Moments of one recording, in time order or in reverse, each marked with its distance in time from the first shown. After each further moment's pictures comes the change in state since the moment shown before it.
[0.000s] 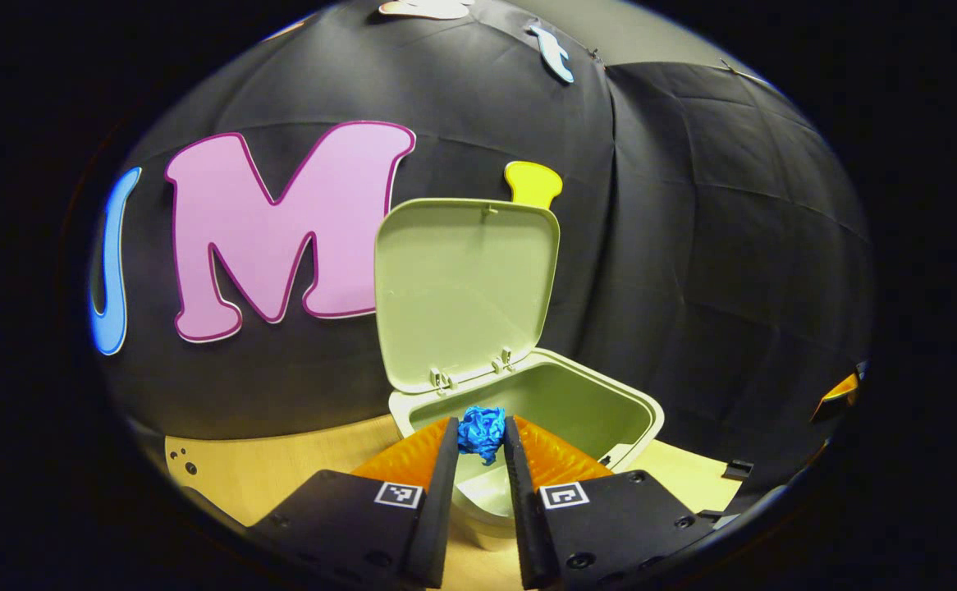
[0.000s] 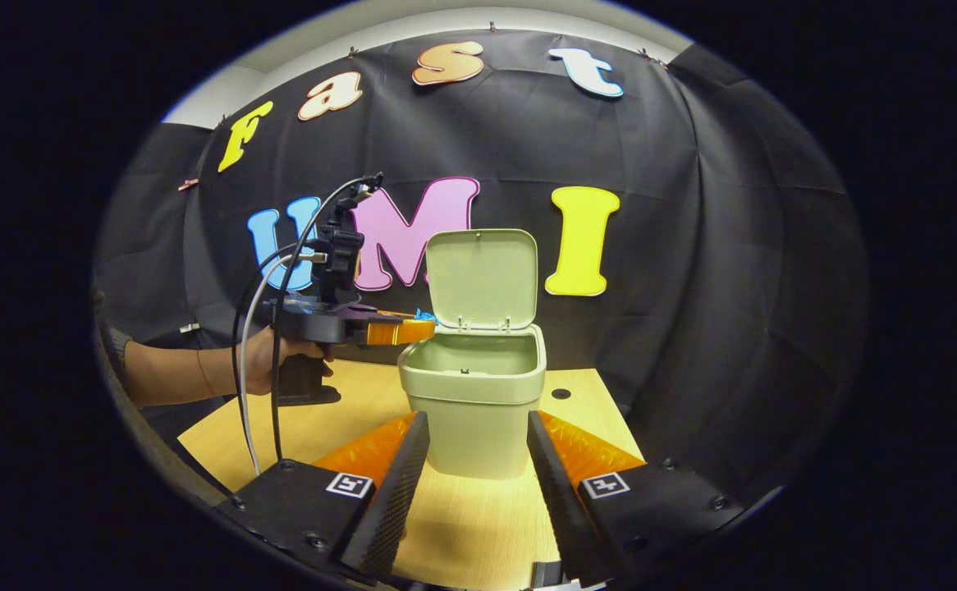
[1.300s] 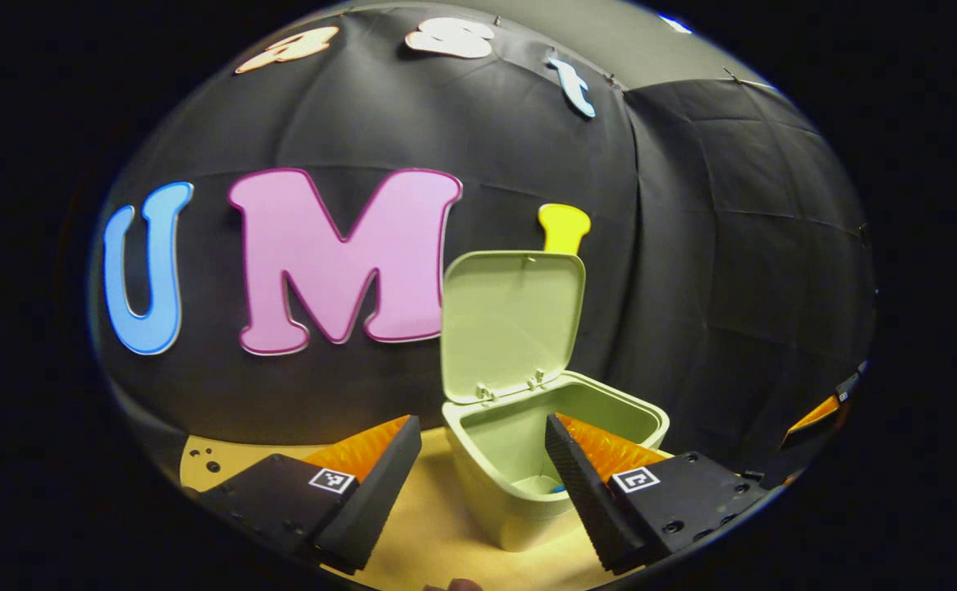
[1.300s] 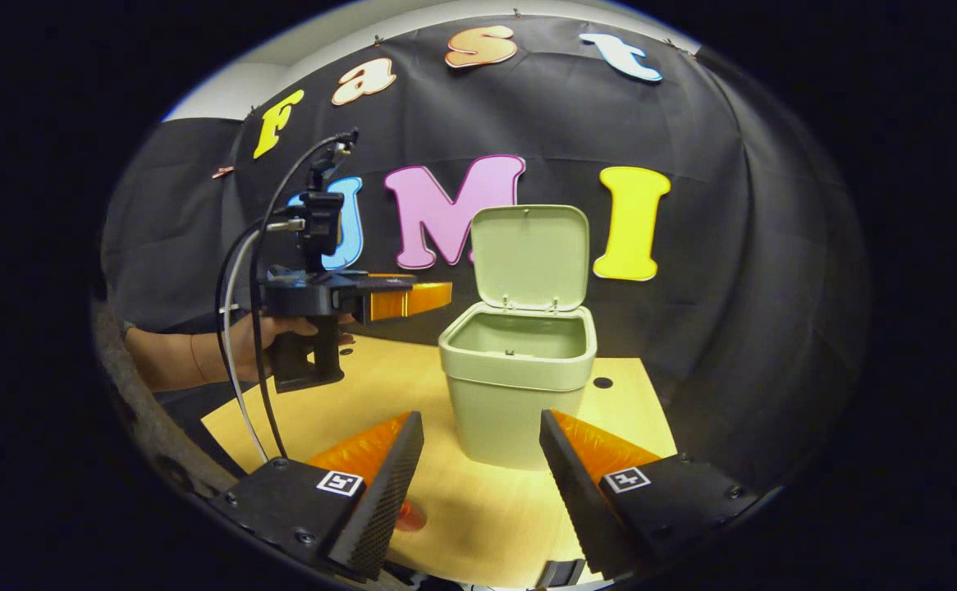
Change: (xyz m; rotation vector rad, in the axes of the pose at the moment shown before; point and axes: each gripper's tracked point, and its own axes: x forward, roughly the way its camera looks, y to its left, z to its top) left arm -0.087 0.037 0.026 -0.032 -0.175 0.168; right arm 0.016 0.042 -0.029 -0.037 0.087 0.218
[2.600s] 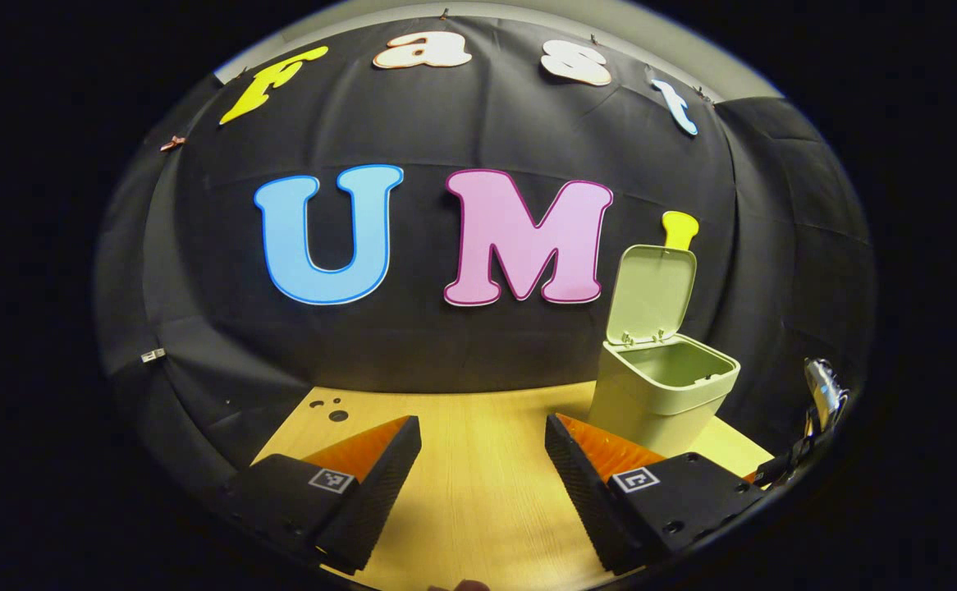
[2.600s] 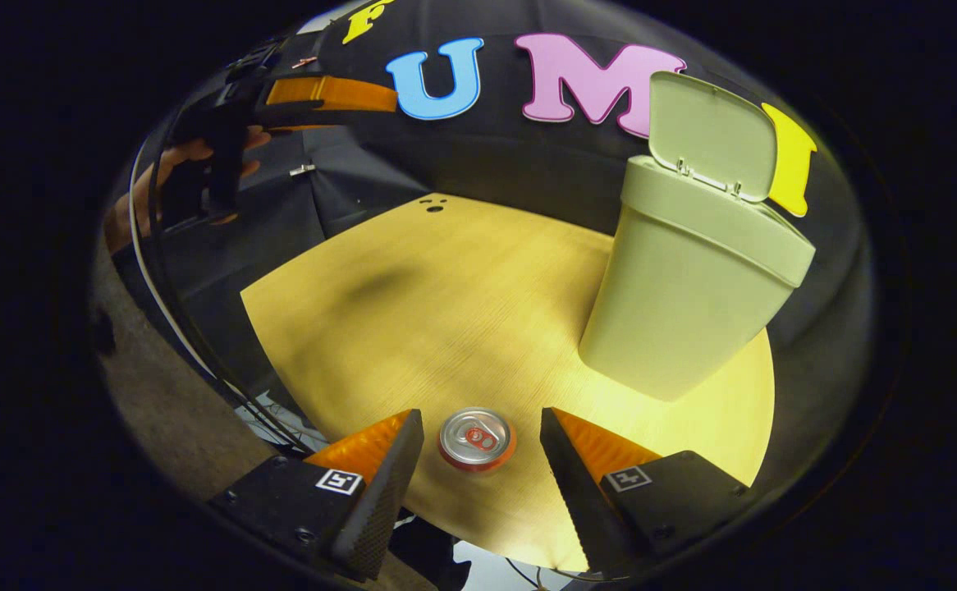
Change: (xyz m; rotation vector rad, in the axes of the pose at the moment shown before) left arm -0.188 0.136 -0.057 -0.093 0.100 0.360; right arm 0.048 0.108 -0.174 -0.180 0.457 0.246
